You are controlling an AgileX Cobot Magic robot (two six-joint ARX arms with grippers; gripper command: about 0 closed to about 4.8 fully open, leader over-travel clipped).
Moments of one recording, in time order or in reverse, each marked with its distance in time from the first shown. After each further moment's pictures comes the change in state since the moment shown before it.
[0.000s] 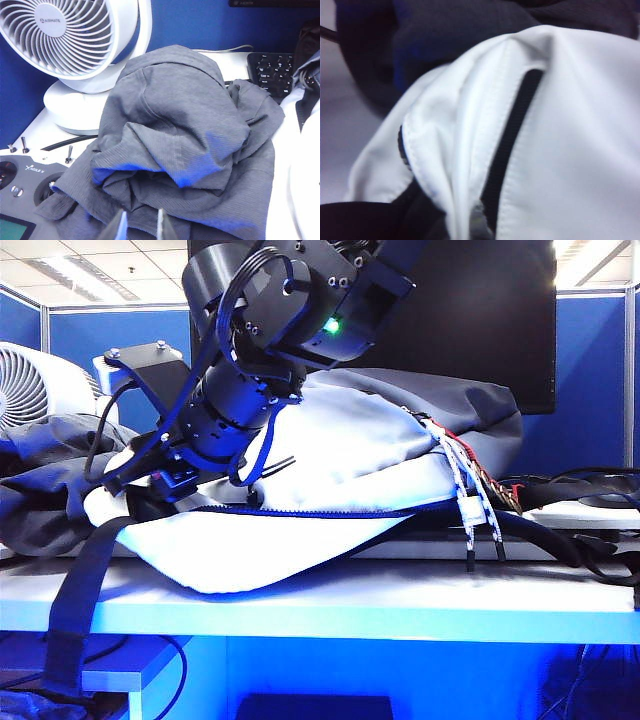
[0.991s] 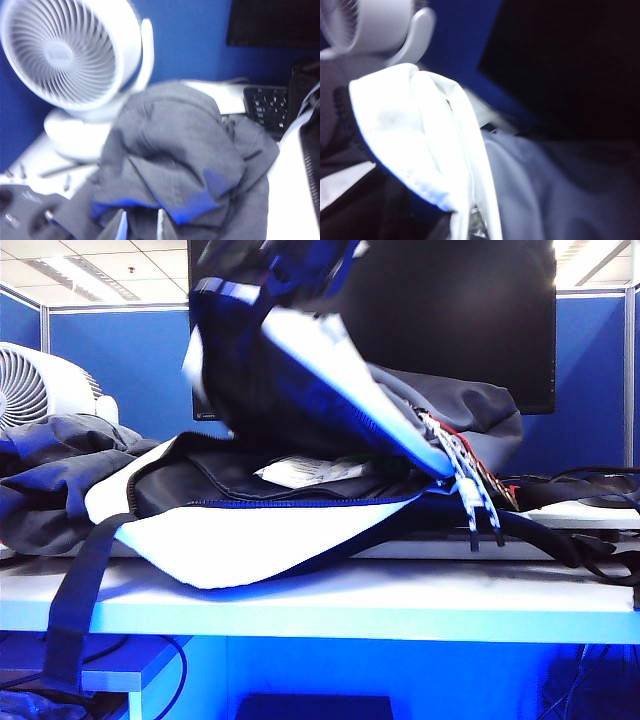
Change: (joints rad) left arm 0.000 0.034 0.000 0.129 0.001 -0.043; right arm -0.171 -0.298 0.159 -0.167 0.074 0.014
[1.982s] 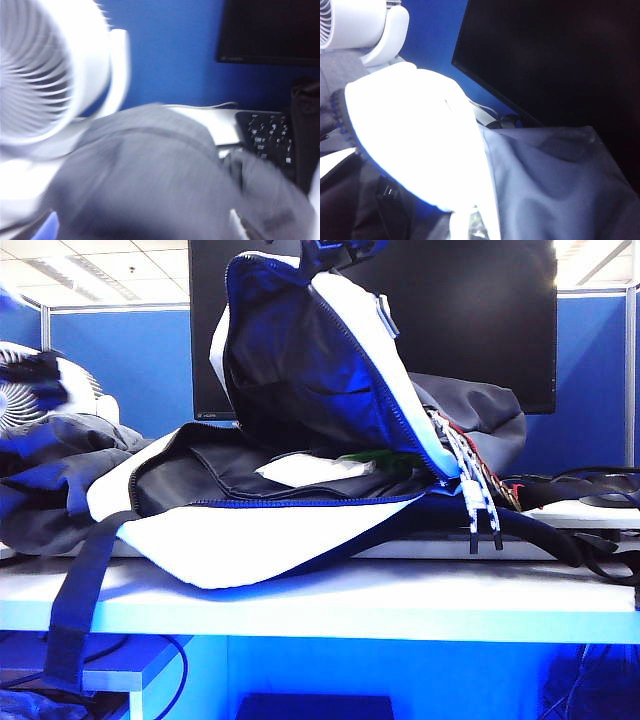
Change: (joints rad) left arm -0.023 0.597 0.198 0.516 0.087 -0.036; right arm -0.051 -0.098 0.000 -0.122 -0.005 0.003
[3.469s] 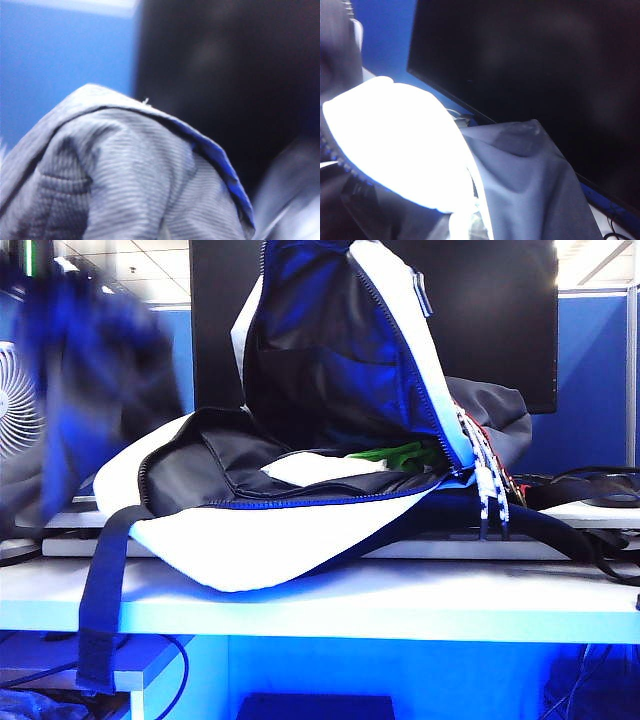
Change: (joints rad) left arm -0.049 0.001 0.590 -0.473 0.220 -0.099; right arm -0.037 -0.086 -0.001 -0.043 0.081 0.031
